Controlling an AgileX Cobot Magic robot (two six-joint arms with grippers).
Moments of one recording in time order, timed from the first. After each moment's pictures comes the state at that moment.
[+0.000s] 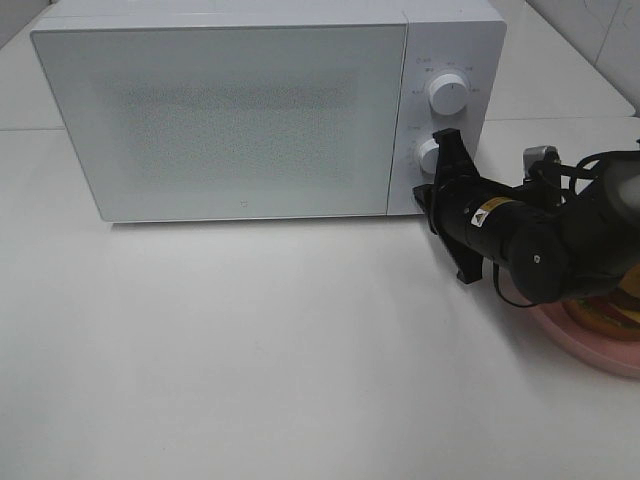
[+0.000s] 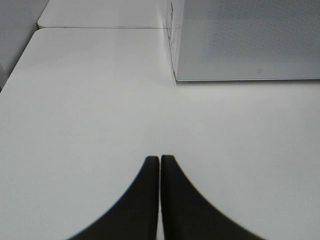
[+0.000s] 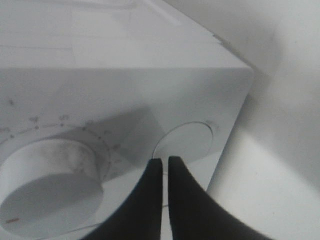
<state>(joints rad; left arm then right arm) 0.01 0.00 -0.50 -0.10 1.04 0.06 0.42 2.08 -0.74 0.19 -0.91 1.42</state>
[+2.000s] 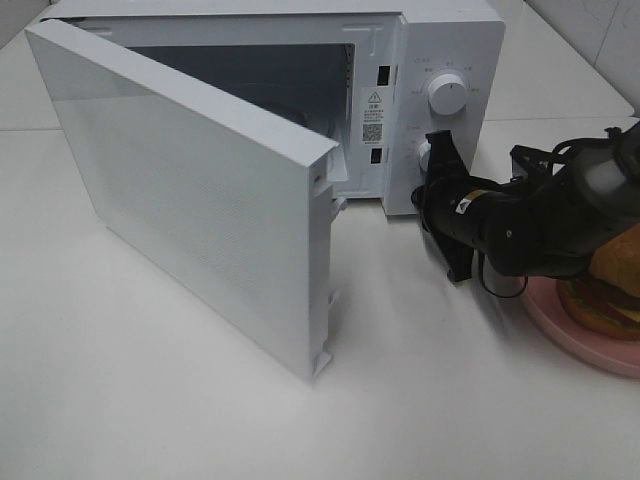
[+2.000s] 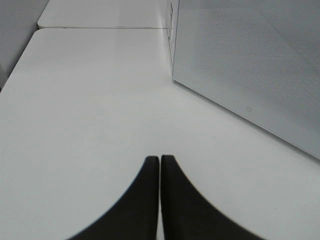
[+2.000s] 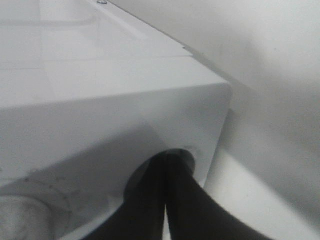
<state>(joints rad) 0.01 0.00 -0.50 -0.10 1.04 0.06 0.43 2.13 -0.87 0.27 -0.75 1.41</state>
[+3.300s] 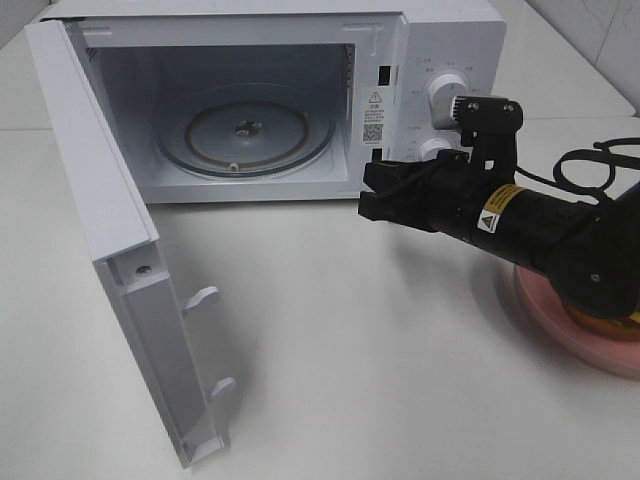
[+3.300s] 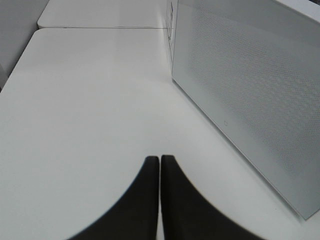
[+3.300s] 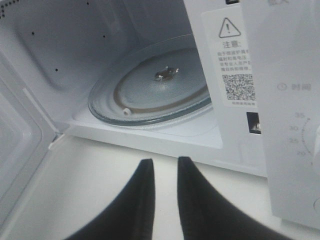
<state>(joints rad) 0.01 0.00 -0.50 -0.10 1.04 0.06 0.43 1.93 -0.63 -0.28 -1.04 0.45</state>
